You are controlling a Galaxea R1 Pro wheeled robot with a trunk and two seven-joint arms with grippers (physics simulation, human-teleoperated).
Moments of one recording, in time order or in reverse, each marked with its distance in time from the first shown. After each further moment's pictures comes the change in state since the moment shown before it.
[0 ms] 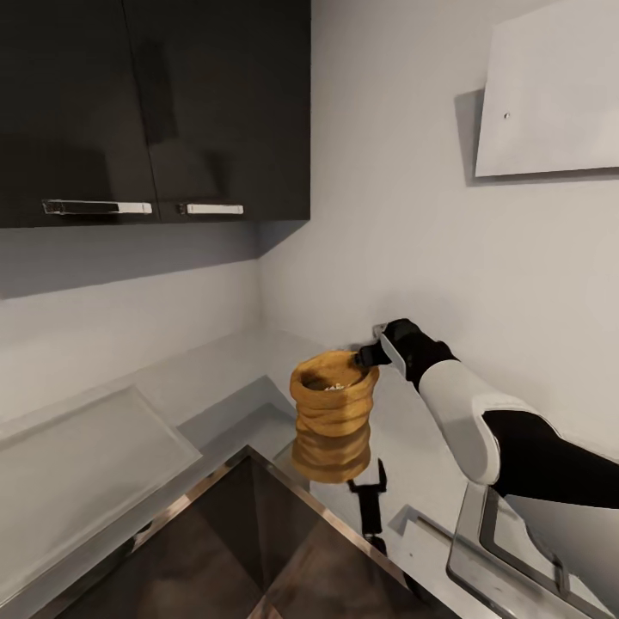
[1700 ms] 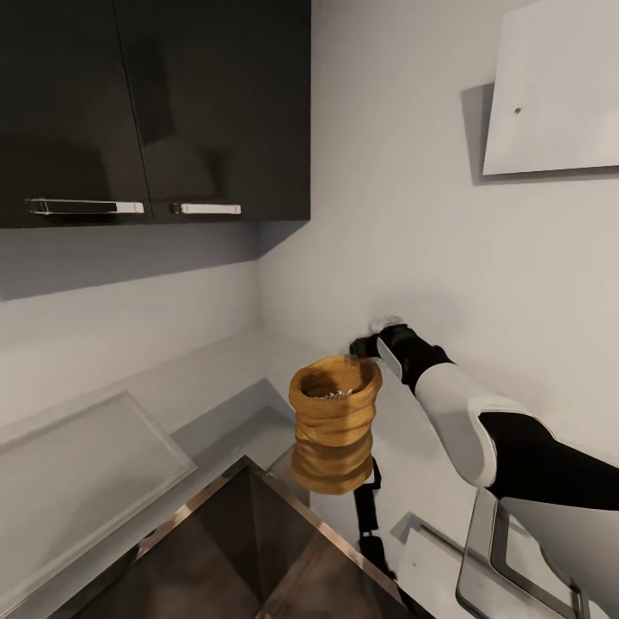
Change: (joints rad) left arm 0.000 0.003 0.000 -0.002 0.002 0.000 -0.001; right arm 0.008 0.015 -0.018 0.019 -0.010 -0.218 -0.026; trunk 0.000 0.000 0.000
